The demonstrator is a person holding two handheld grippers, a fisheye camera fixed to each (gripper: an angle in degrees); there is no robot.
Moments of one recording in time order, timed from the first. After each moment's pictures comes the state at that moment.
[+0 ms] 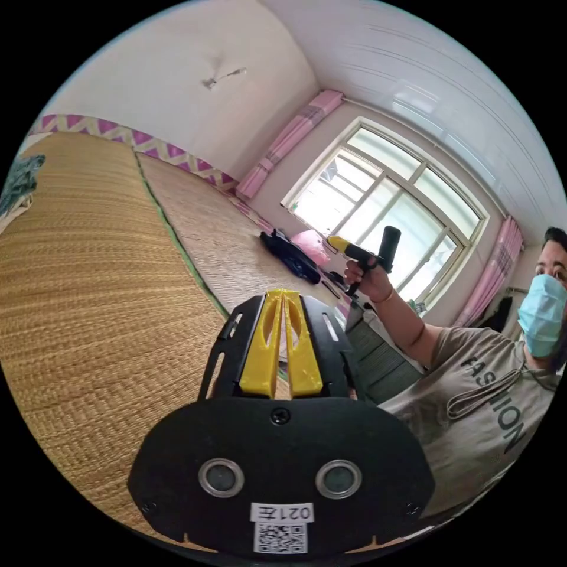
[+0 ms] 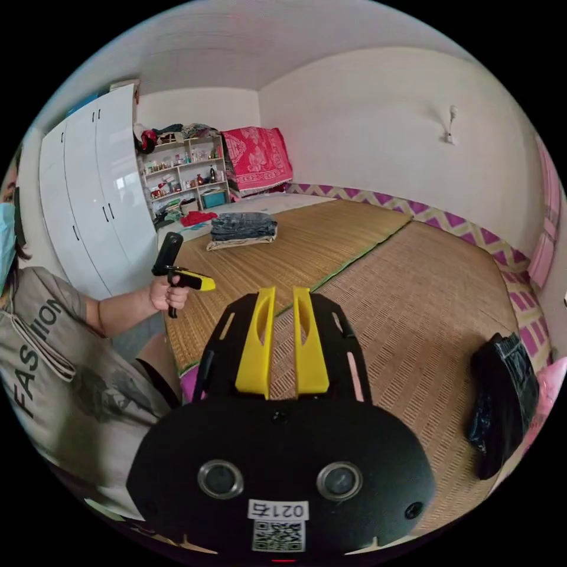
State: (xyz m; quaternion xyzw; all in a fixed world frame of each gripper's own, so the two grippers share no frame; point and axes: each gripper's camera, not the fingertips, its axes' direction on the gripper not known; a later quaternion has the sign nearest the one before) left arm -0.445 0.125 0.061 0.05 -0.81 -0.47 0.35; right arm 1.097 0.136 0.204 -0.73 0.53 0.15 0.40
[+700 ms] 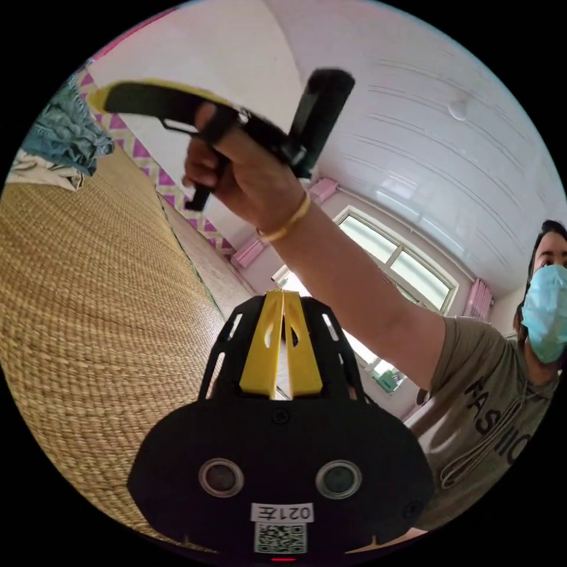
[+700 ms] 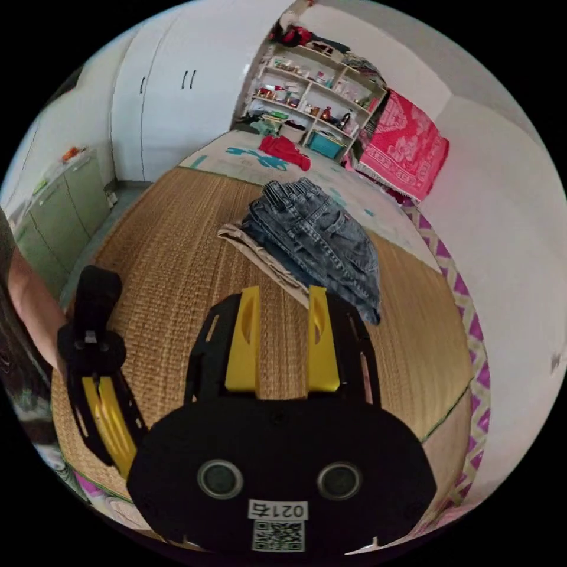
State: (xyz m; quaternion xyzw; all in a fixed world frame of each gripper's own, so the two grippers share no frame) left arm -0.227 -0.069 0.006 0.21 -0.85 -0.30 0.38; right arm 1.383 1.008 0.267 -0.92 0.16 0.07 0.36
